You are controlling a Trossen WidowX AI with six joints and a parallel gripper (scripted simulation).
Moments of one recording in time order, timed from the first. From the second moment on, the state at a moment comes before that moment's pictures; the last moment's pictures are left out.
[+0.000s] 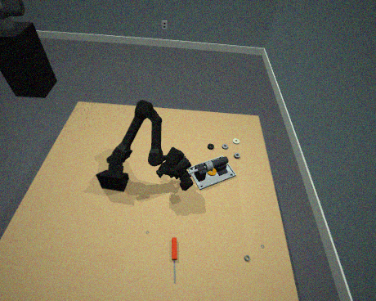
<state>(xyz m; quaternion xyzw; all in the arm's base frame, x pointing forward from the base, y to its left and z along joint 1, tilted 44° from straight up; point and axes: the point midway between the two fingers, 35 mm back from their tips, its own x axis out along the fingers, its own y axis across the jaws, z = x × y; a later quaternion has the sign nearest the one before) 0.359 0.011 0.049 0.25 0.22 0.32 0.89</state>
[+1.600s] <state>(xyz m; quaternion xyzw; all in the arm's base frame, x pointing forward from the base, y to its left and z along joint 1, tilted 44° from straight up) 0.363 0.012 0.051 0.24 0.22 0.32 0.89</state>
